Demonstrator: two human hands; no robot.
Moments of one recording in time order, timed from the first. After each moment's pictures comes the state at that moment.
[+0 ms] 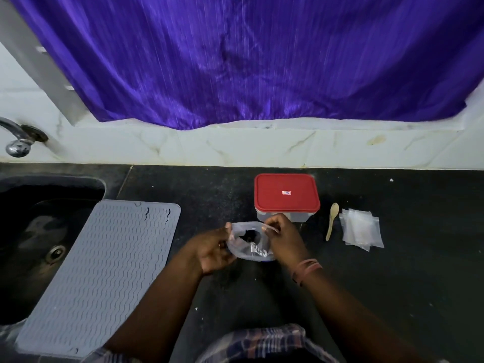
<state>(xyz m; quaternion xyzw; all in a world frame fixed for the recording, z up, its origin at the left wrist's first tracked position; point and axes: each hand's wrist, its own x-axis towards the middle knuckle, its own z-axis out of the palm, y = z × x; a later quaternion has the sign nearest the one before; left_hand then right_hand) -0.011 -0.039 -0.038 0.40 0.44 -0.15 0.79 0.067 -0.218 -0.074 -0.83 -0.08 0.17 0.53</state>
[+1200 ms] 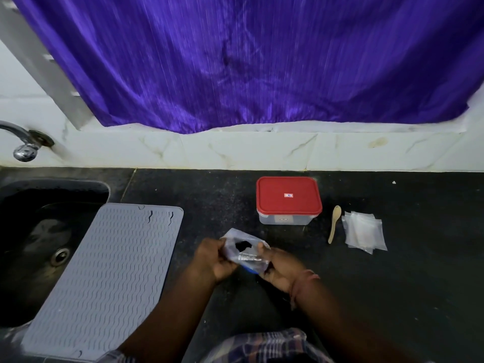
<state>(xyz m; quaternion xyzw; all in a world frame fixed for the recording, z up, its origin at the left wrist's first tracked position) -0.016 -0.056 -0.043 0.28 0.54 -0.05 0.80 0.039 -0.211 -0.097 -0.50 0.24 0.45 0.70</state>
